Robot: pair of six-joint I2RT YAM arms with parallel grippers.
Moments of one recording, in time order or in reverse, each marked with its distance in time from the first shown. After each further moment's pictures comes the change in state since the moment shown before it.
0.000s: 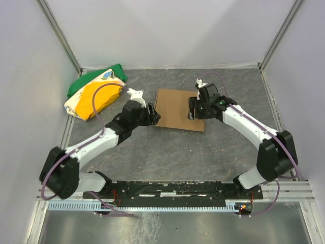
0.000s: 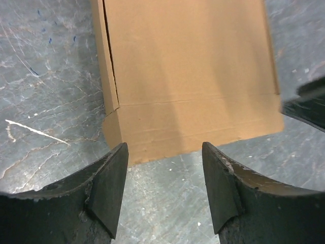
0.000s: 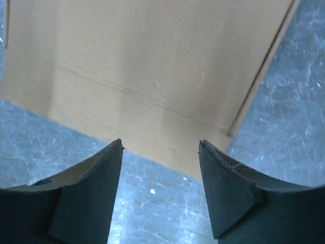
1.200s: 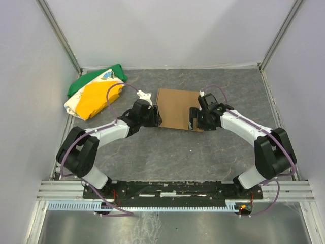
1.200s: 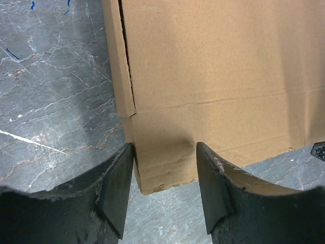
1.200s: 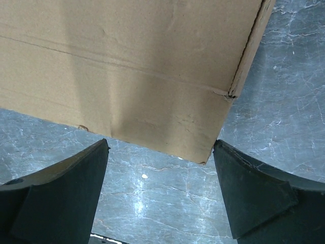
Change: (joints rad) left arm 0.013 0.319 0.098 0.007 0.045 0.037; right arm 0.000 -0.021 -0.169 -0.006 -0.003 0.127
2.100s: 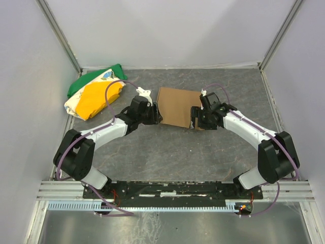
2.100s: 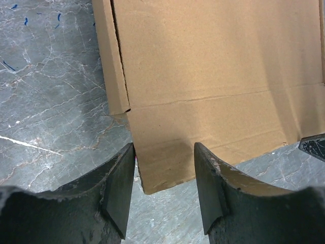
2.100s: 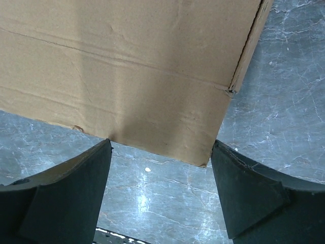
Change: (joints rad) left arm 0.012 -0.034 0.044 -0.053 0.056 0.000; right arm -0.005 -0.045 0.000 -0.018 -0.020 0.006
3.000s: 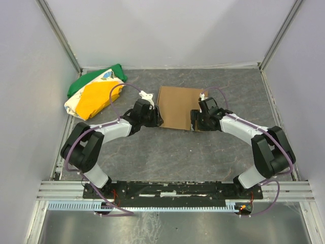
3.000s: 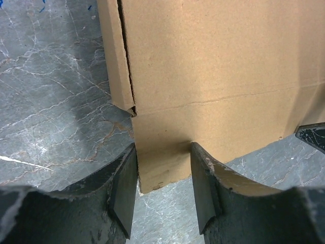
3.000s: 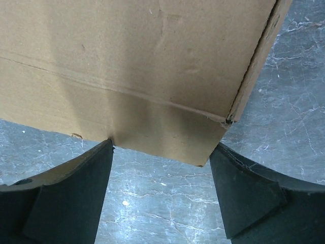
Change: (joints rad) left arm 0.001 0.109 -0.036 0.114 0.020 0.000; right arm 0.000 0.061 -0.099 0.187 0.062 -0.055
